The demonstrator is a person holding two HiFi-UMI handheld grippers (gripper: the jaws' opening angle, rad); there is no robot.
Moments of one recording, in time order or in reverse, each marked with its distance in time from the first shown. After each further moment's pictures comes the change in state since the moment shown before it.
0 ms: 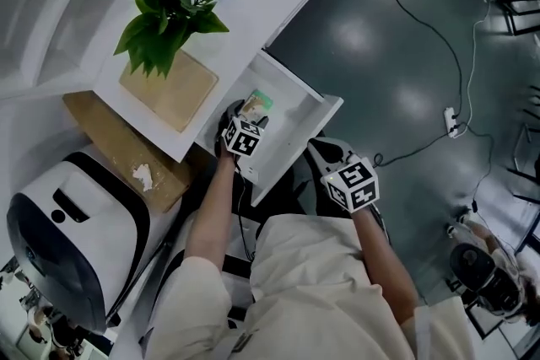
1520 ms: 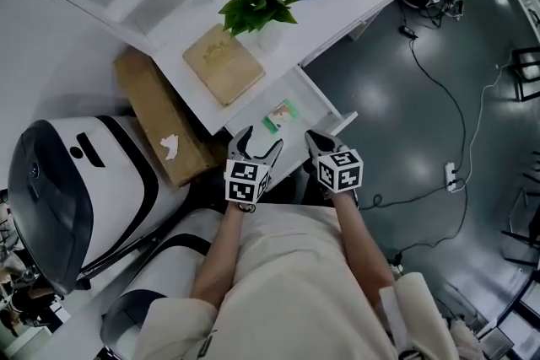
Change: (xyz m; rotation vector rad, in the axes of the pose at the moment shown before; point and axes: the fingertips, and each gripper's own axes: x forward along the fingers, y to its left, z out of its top) left arm -0.263 -0.044 0.044 -0.346 -0.469 0.208; right arm 0.015 0.064 0.037 0.002 -0.151 0.031
